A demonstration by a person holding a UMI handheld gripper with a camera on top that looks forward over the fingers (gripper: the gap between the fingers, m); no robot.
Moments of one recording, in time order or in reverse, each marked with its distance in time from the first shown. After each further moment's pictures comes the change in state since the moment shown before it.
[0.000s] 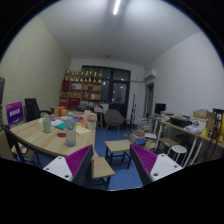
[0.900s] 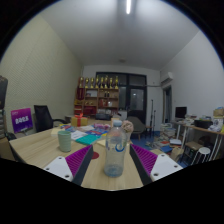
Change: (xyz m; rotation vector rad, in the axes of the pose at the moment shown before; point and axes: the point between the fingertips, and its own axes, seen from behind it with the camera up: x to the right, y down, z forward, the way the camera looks) arm -0.258 -0.016 0.203 0.093 -0.153 0.042
